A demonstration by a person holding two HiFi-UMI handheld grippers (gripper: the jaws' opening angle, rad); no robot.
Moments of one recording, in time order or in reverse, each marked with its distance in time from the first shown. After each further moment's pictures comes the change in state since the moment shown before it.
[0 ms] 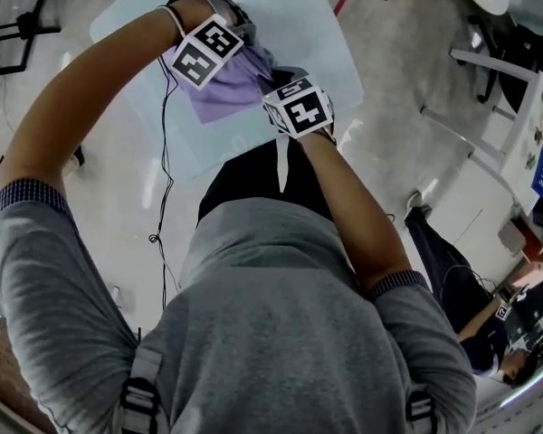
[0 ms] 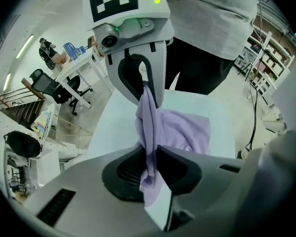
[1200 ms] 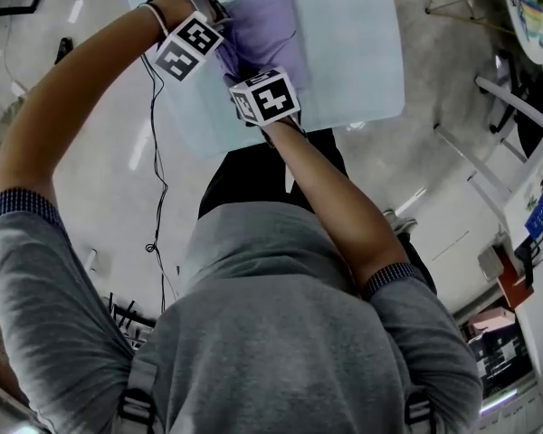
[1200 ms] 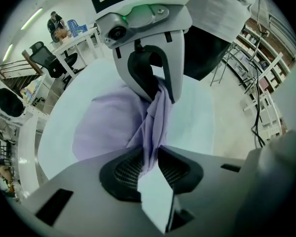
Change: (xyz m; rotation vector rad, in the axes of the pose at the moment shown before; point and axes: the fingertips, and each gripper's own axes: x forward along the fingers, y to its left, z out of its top) left arm 0.035 -0.157 -0.085 -0.172 0.082 -0.089; right arm 0.135 0.135 -0.001 0.061 0.093 0.243
